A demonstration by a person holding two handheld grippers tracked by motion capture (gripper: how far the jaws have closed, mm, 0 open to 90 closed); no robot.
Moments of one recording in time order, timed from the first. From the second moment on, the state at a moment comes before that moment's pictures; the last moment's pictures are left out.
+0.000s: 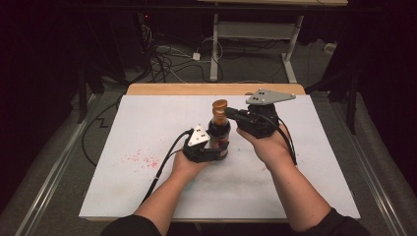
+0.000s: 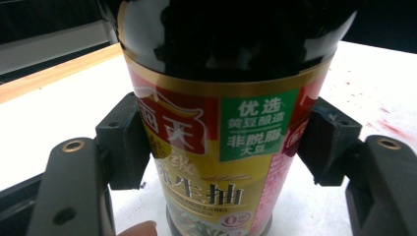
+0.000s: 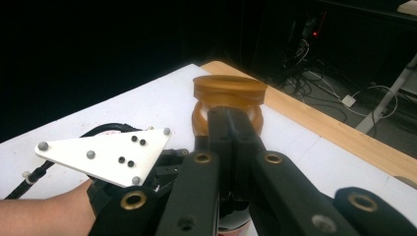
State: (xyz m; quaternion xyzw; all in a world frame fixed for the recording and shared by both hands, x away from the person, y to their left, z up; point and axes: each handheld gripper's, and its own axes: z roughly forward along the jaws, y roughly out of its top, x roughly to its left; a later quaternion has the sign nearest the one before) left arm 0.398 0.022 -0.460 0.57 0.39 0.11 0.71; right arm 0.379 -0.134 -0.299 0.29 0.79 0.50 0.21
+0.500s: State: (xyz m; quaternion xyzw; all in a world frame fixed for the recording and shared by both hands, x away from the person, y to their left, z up) left arm 0.398 0.022 -0.460 0.57 0.40 0.11 0.71; right arm 0.380 -0.130 -0.293 0.28 0.79 0.50 0.22
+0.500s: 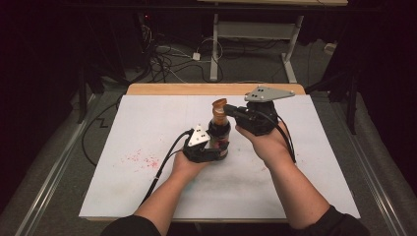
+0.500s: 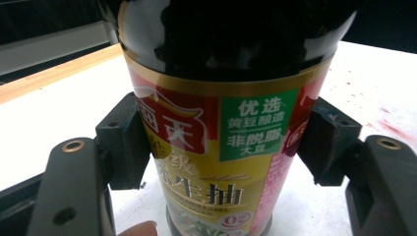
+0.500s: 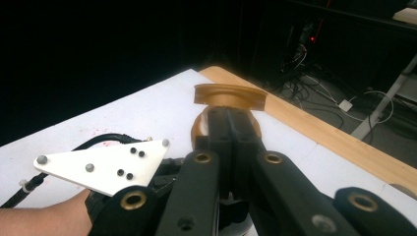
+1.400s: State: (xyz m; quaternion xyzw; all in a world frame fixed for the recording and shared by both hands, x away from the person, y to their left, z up) left arm 0.398 0.022 -0.460 0.57 0.40 0.11 0.71; right arm 0.394 -0.117 -0.277 0.28 0.78 0.51 0.22
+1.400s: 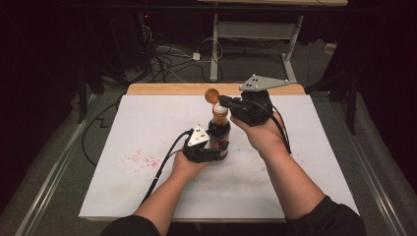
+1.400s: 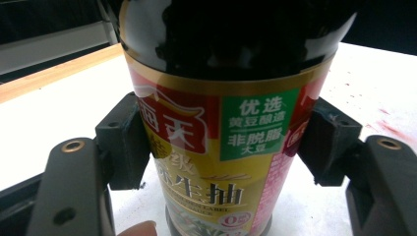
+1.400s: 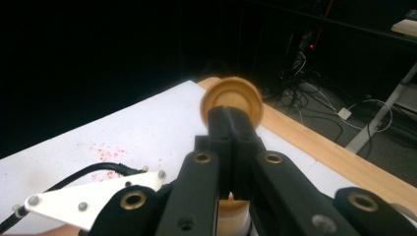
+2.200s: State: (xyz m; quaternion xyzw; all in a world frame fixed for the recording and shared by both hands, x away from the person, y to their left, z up) left arm 0.398 0.023 -0.459 0.57 0.40 0.11 0.71; right arm 0.394 -0.145 -0.278 0.29 0.78 0.51 0.24
